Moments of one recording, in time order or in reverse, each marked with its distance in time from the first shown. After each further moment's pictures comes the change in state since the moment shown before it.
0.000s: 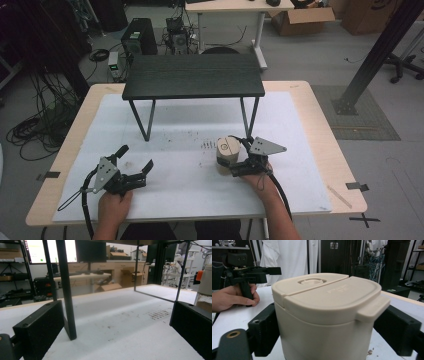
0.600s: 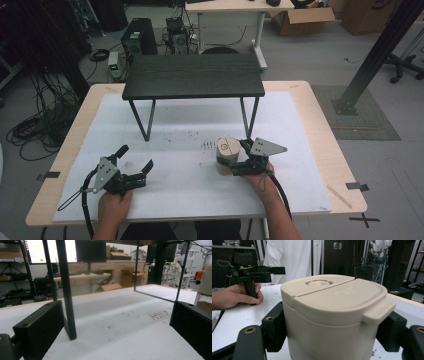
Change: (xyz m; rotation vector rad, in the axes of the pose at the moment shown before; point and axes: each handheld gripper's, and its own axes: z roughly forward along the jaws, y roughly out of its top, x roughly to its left) left arm 0.000 0.000 0.000 0.000 0.000 0.000; right arm 0.002 0.002 -0.002 0.001 0.024 -0.014
